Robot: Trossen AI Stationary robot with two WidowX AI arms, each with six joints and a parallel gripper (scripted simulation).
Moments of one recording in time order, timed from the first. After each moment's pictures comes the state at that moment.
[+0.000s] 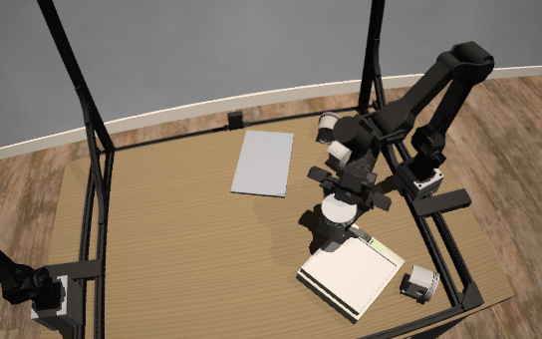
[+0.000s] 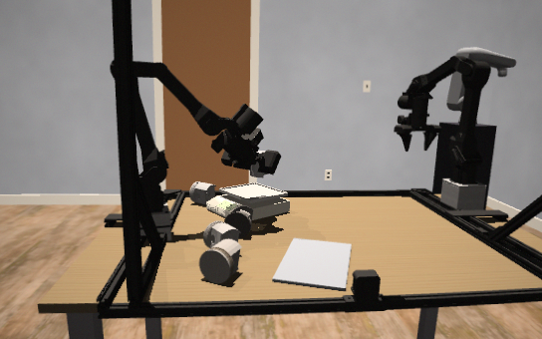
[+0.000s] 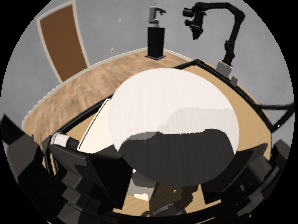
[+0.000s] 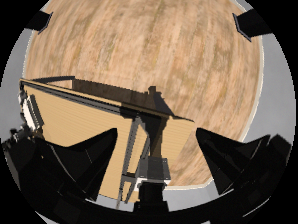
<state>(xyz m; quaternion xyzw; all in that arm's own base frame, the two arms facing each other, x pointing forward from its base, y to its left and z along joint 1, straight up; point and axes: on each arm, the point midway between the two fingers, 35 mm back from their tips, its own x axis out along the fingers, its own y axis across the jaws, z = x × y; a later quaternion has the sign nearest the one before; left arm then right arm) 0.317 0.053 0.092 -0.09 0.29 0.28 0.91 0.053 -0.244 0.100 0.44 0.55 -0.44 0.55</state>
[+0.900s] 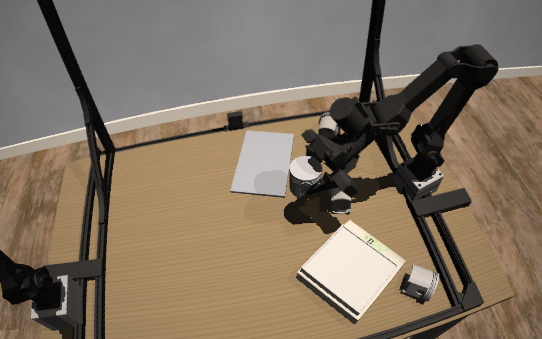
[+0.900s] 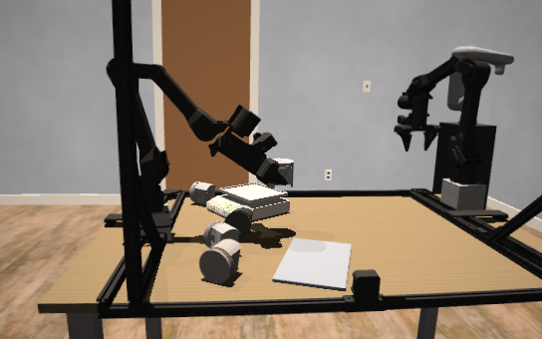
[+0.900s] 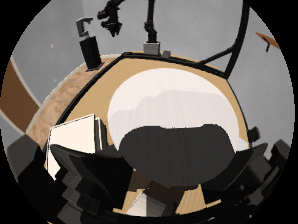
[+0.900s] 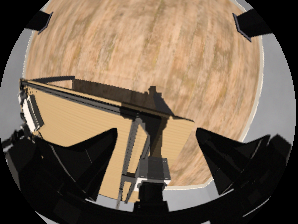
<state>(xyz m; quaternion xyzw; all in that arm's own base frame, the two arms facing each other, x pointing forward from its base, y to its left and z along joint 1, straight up) 0.324 -0.060 0.089 0.00 0.30 -0.01 0.95 0.053 -0.244 0.100 0.44 0.55 -0.44 0.55</state>
